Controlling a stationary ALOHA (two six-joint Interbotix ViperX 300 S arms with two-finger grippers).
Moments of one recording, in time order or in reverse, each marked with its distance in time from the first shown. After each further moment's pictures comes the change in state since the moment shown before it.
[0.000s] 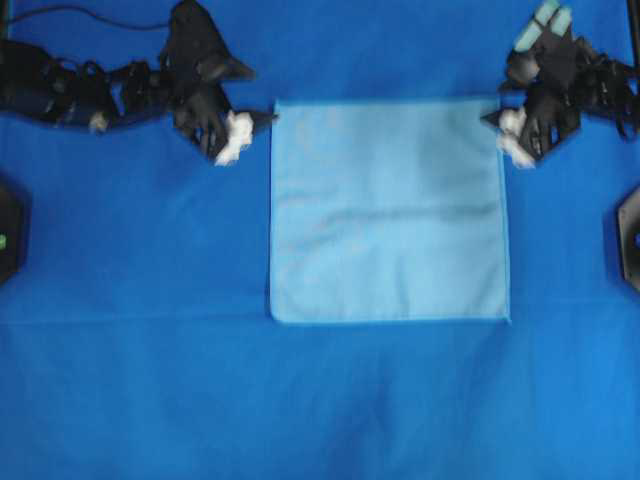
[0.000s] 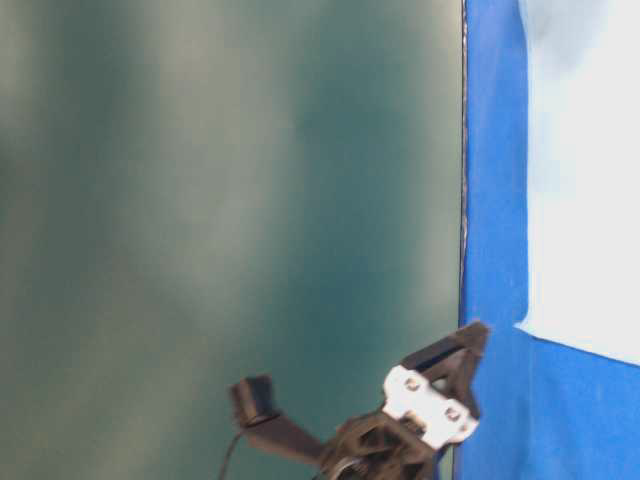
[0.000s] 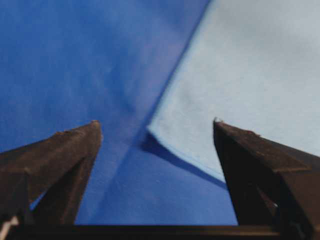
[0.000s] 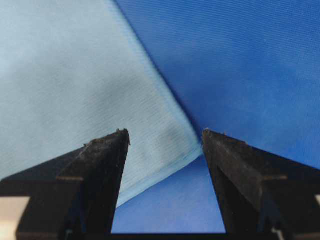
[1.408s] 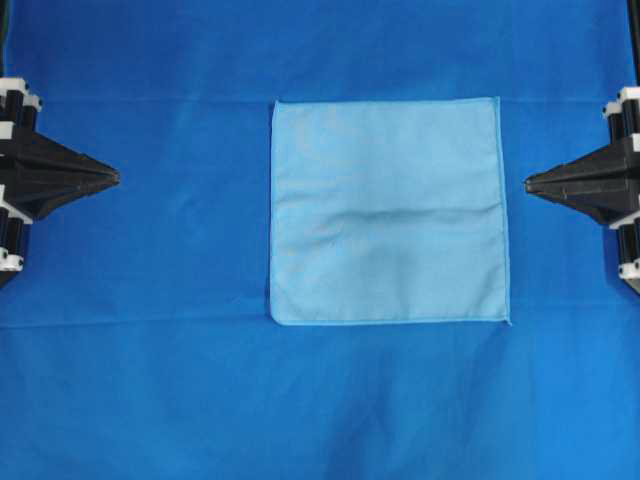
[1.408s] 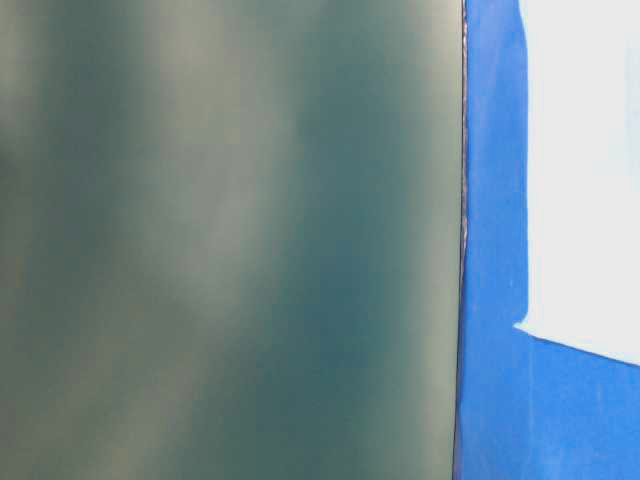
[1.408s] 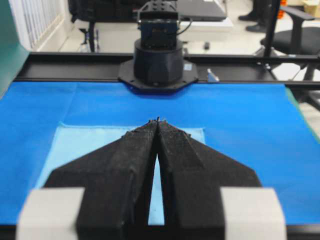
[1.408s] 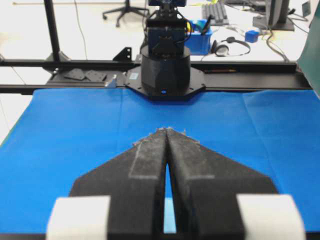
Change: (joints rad) left arm -0.434 -1.094 0.368 0.037 0.074 0.018; right arm 0.627 -0.736 0.123 0.098 -0.310 -0.011
